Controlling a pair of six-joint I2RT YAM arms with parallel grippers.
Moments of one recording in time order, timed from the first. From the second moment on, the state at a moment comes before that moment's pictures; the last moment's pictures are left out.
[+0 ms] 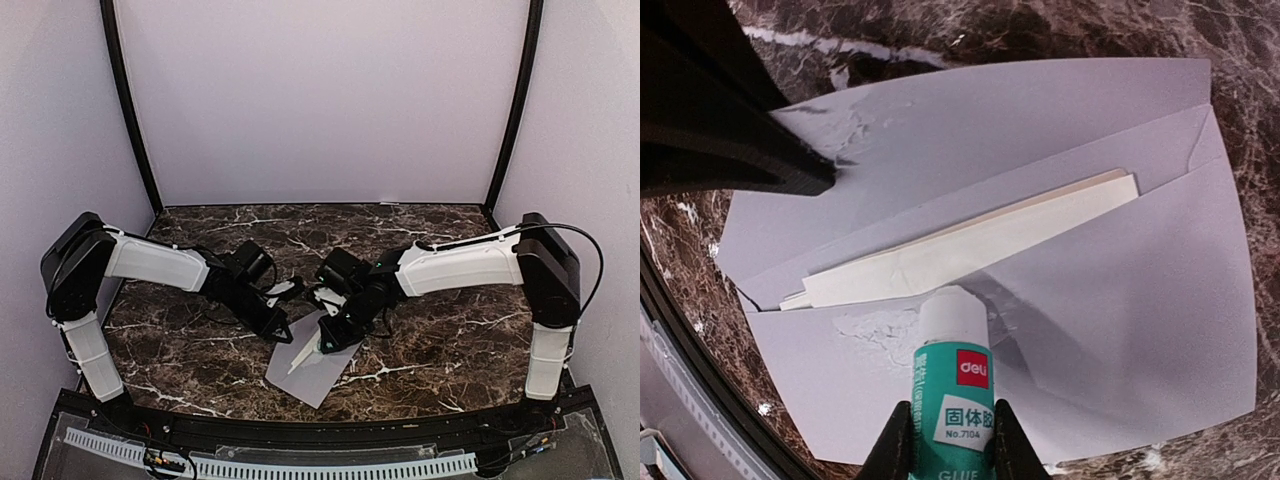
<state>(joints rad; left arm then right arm) -0.73 1.80 1.02 -0.38 0.52 -0.13 1.04 1.94 1.34 -0.61 -0.22 0.43</state>
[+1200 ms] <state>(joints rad) -0.73 1.80 1.02 -0.39 0.47 -0.15 1.05 1.94 1.34 -0.60 -0.18 0.41</state>
